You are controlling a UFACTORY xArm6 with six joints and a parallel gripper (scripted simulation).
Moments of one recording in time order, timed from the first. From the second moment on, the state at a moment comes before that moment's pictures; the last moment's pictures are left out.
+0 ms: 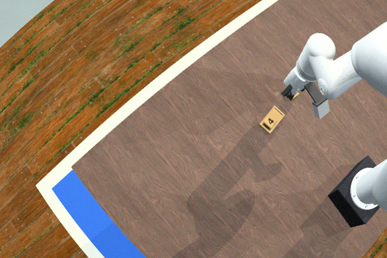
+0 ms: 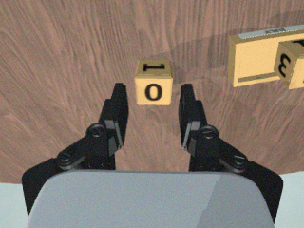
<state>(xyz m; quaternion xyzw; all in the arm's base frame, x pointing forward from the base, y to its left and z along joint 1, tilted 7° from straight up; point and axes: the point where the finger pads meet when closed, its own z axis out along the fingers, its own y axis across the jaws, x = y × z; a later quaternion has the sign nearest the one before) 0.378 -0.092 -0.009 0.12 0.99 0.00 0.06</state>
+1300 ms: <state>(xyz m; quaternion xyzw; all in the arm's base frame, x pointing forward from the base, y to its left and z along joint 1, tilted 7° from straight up) 0.376 -0.091 0.005 0.12 0.99 0.00 0.06</state>
